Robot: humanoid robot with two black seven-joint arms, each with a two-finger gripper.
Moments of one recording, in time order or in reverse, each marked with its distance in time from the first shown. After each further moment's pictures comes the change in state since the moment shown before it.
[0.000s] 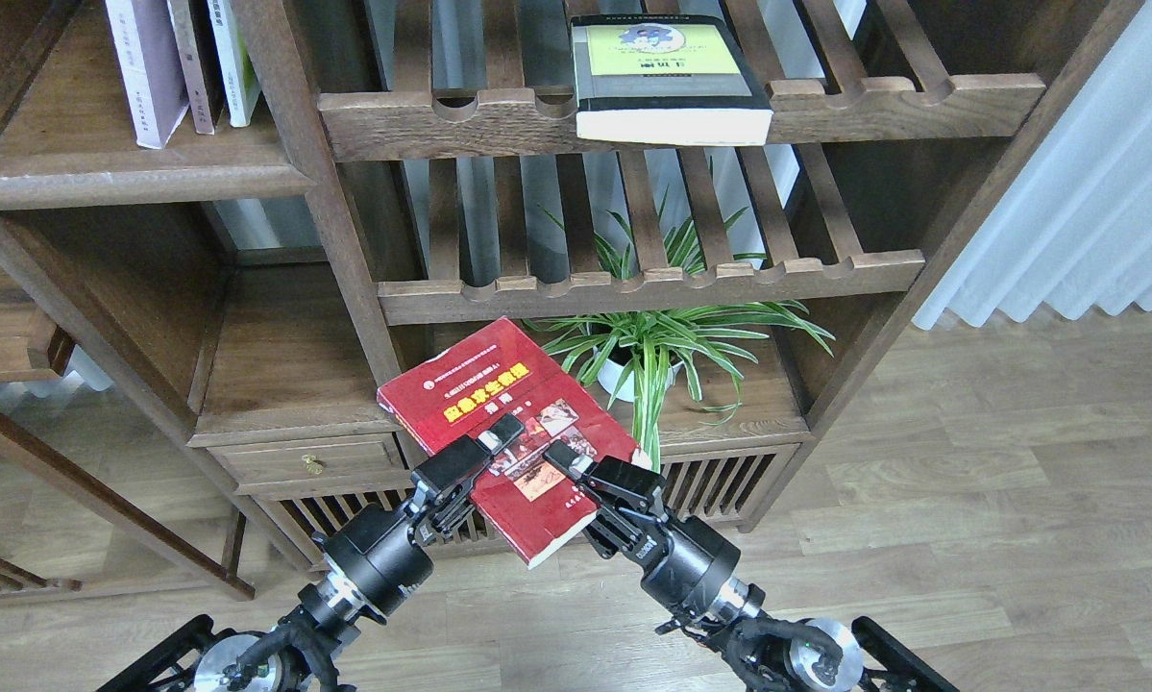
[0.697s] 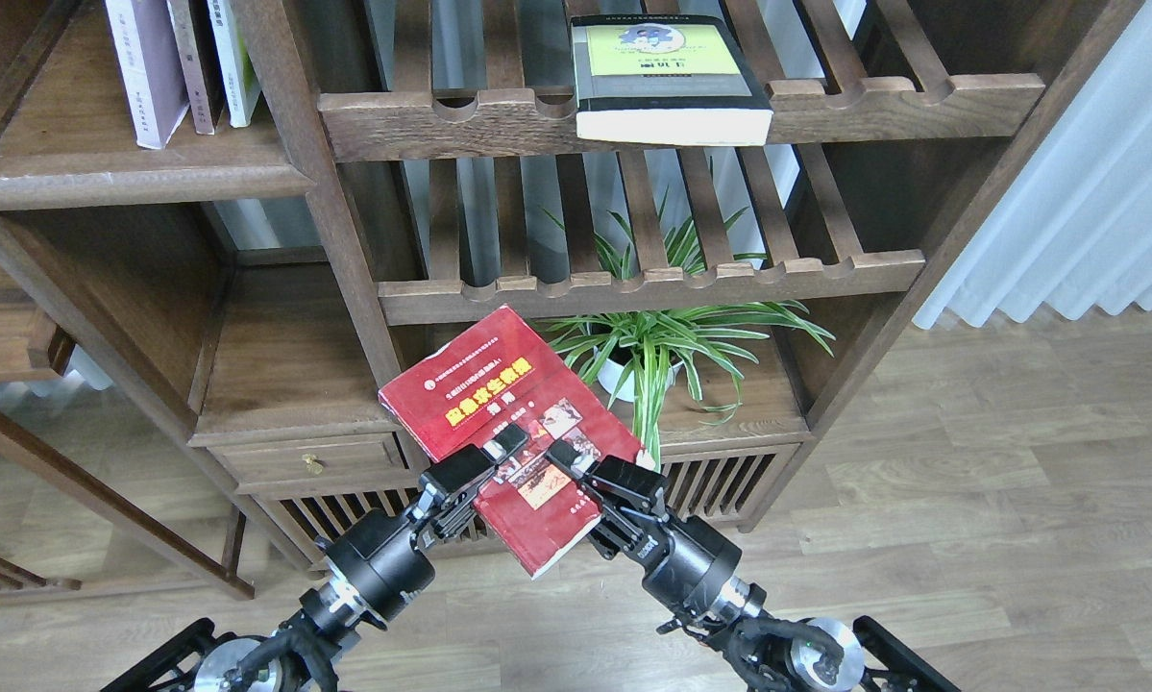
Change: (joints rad) left arm 0.010 0.014 0.018 -0.006 0.001 0.000 0.000; right arm 0.001 0.000 0.015 -0.001 -0.020 0.000 0.000
